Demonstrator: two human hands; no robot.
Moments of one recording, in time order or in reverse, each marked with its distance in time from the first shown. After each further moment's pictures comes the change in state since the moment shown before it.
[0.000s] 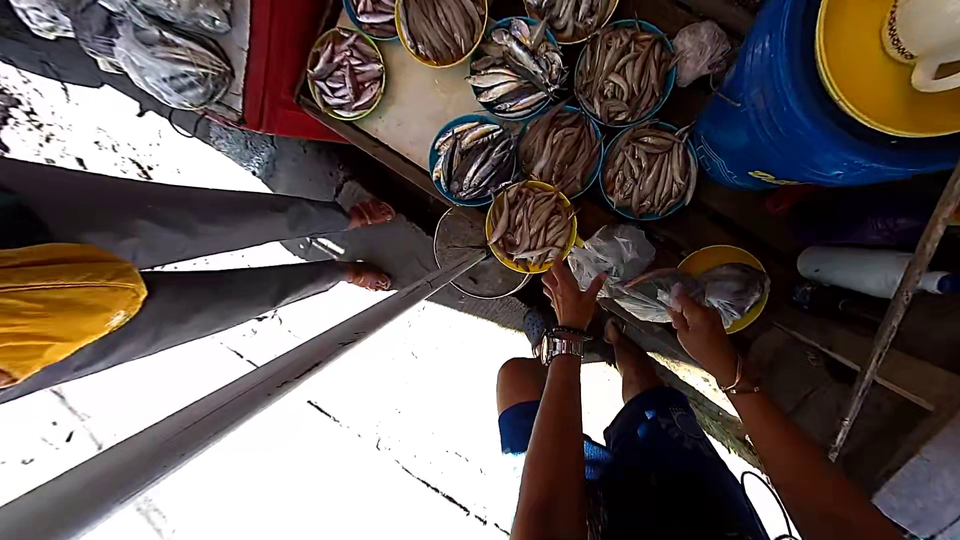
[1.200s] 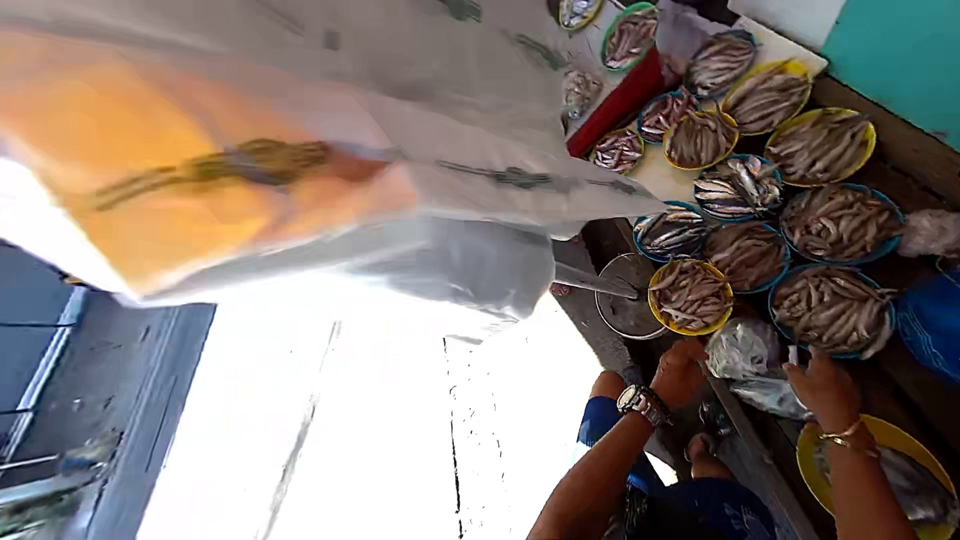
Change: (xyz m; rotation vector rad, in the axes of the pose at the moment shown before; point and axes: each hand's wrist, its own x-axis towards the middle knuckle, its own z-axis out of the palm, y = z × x) left_hand -0.107 0.036 -0.104 -0.188 -0.006 0.293; right_hand 0.078 -0.103 -0.054 -0.035 -0.217 0.092
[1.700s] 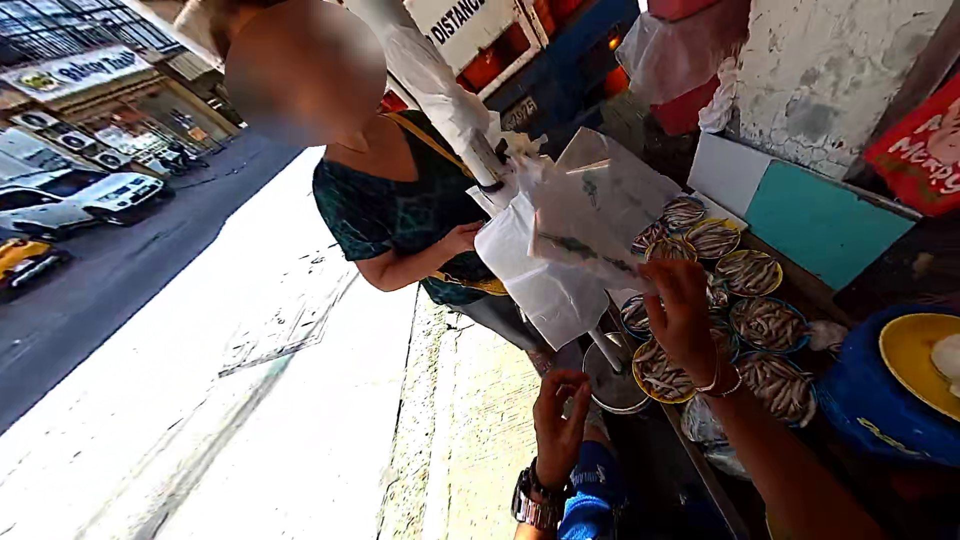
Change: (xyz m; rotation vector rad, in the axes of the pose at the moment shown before) left_hand -0.191 0.121 -0.160 -0.242 0.733 0.648; right_hand -0.168 -0.293 -0.081 0.250 0.833 -1.434
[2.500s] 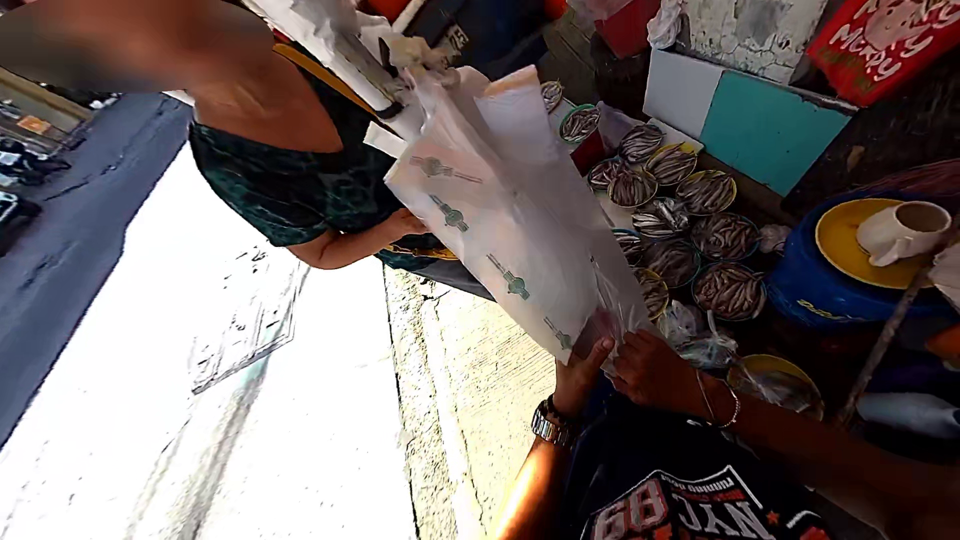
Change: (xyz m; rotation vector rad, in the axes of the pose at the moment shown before) left_hand -0.045 -0.003 0.043 -0.336 -0.143 -0.342; right_hand -0.160 -0.072 -0.064 -0.009 -0.794 -0.151
